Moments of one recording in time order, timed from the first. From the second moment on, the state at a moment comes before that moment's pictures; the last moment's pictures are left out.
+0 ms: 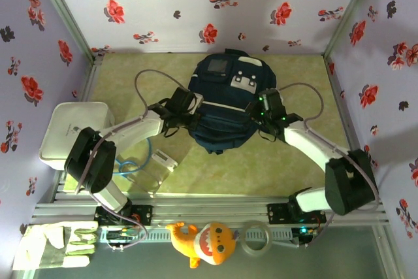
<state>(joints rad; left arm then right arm) -0.69 1.63 1.12 -0.42 0.03 -0.20 0.41 1.34 0.82 -0.25 0.05 0.93</state>
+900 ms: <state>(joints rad) -0.83 1.70 1.21 -0.40 0.12 -0.22 0.39 1.28 0.74 -0.25 0.04 1.10</state>
